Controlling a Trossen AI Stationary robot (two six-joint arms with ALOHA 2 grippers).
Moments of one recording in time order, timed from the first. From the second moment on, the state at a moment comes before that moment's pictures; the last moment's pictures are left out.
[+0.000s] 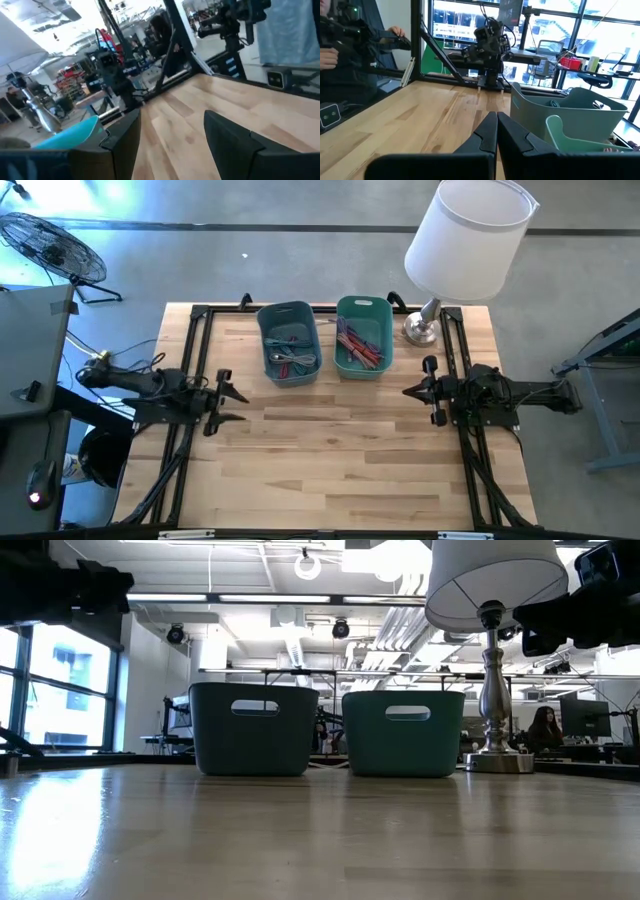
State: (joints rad) left arm -0.24 0.01 0.02 0.09 0.04 0.44; right arm -0.03 0.02 0.01 0.06 -0.11 -0.11
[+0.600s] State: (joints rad) left arm -0.22 0.01 0.02 0.11 -0.21 0.52; right arm -0.03 0.02 0.01 0.06 -0.11 -0.11
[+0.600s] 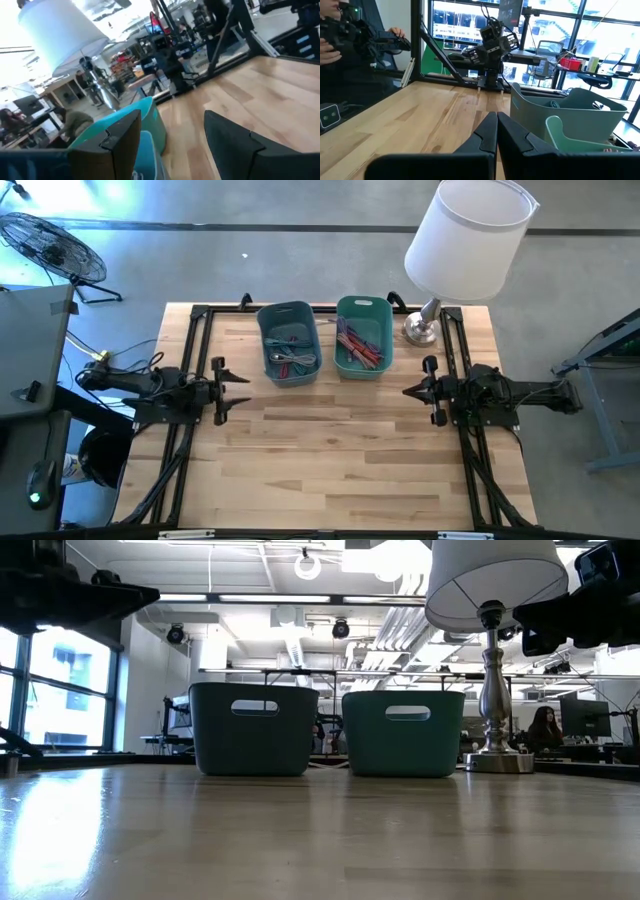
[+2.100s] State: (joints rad) left arm -0.22 0.01 0.02 0.02 -0.20 0.13; right arm -0.03 0.02 0.01 0.06 -0.11 -0.11
